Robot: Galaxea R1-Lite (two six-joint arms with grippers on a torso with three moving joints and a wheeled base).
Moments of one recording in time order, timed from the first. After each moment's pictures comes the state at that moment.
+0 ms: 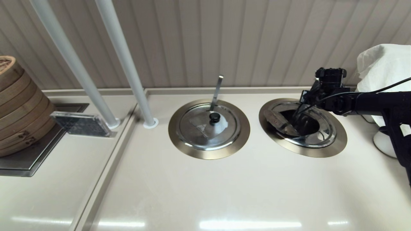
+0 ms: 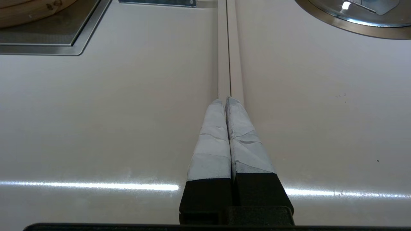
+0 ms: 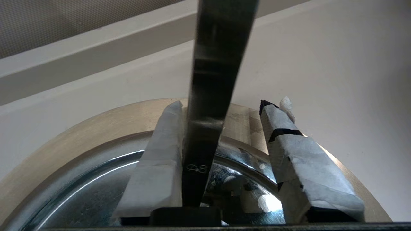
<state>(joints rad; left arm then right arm) 0.01 0.00 0.00 0.00 0.00 0.00 -0.06 2.39 -1.97 -0.12 -0.29 0.17</state>
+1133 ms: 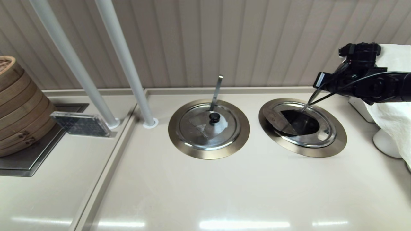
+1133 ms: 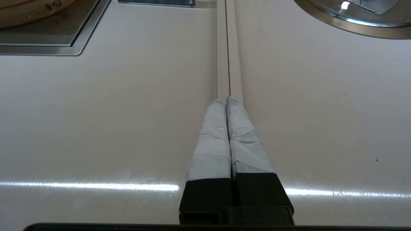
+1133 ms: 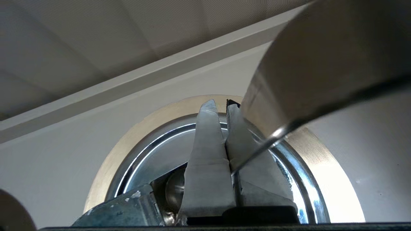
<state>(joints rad) 0.01 0.00 0.00 0.00 0.00 0.00 -0.06 2.07 -1.72 -0.10 -0.18 0.25</state>
